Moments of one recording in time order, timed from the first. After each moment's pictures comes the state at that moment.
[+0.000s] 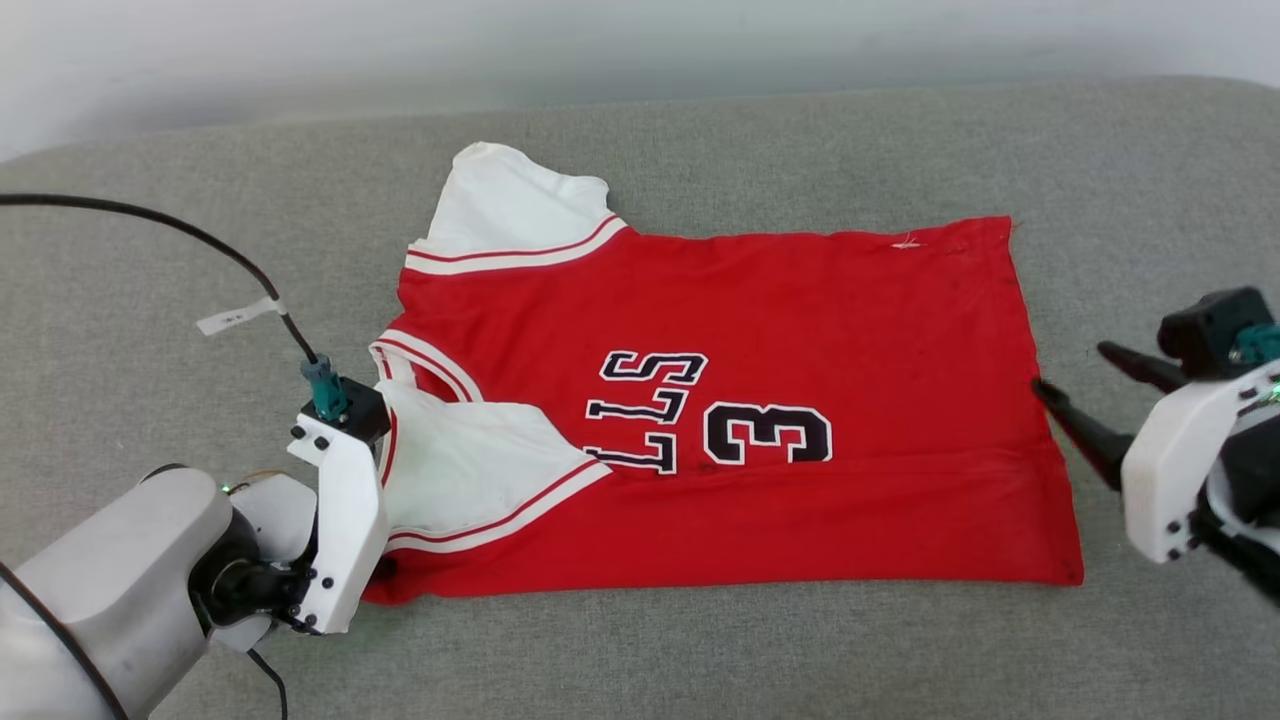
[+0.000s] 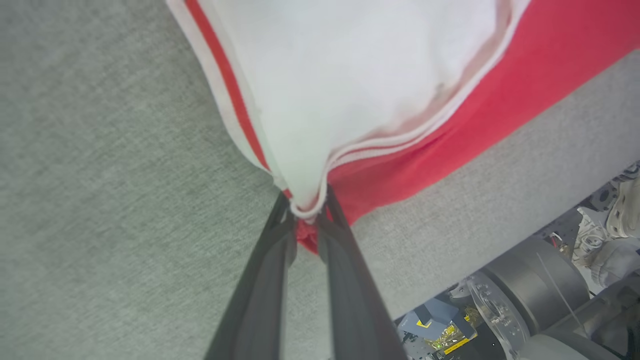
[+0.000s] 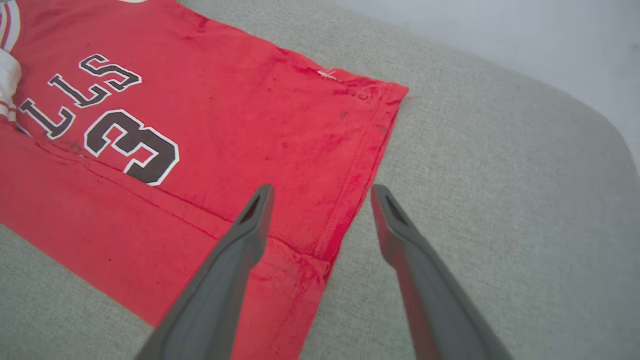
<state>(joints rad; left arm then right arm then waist) -0.76 0.76 -1.07 0.35 -1.14 -0.13 0.76 -0.44 -0.65 0.44 0.19 0.58 0.13 0.34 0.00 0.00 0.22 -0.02</state>
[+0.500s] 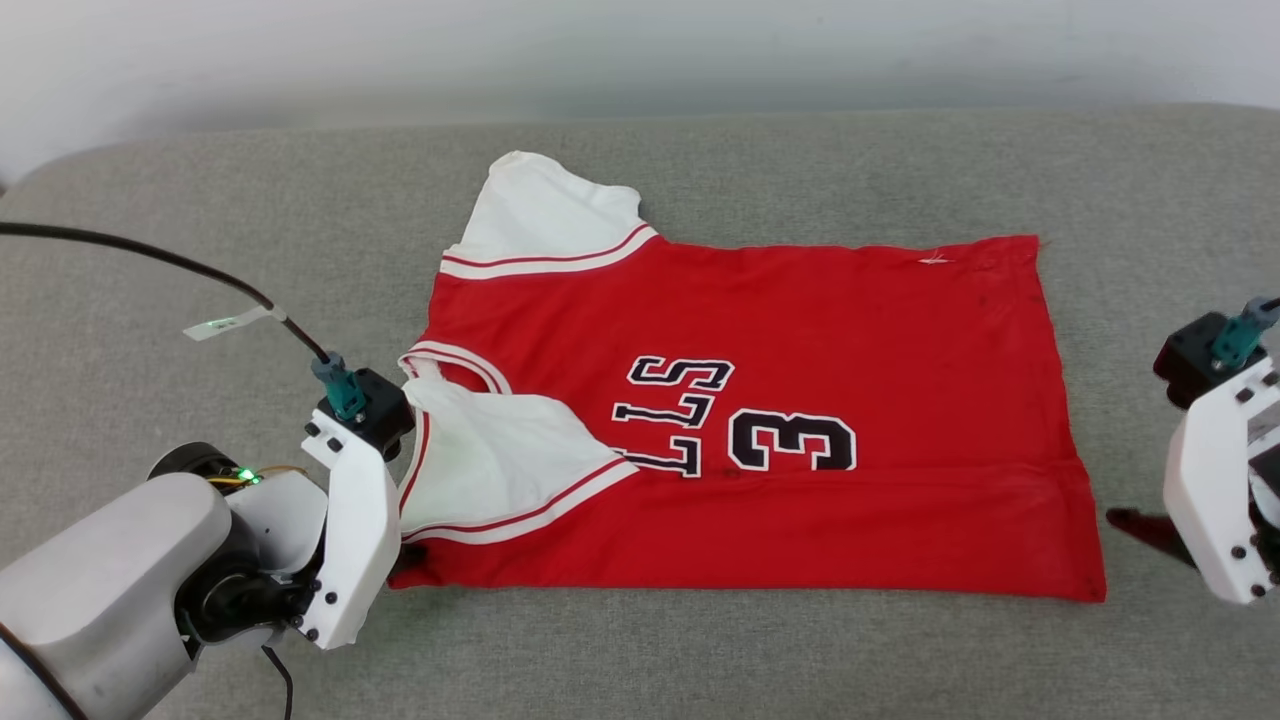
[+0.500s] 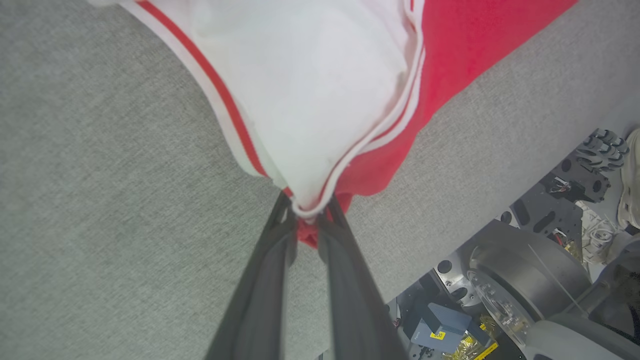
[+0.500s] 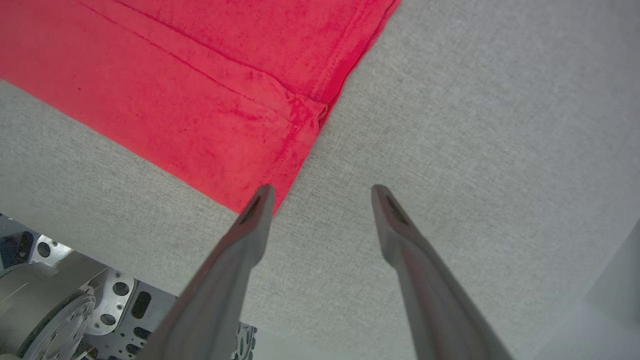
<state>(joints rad) -0.76 0.85 -1.08 0.15 -1.14 -0.13 0.70 -0.55 -0.86 0.63 0.14 0.83 0.13 0.89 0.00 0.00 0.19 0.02</state>
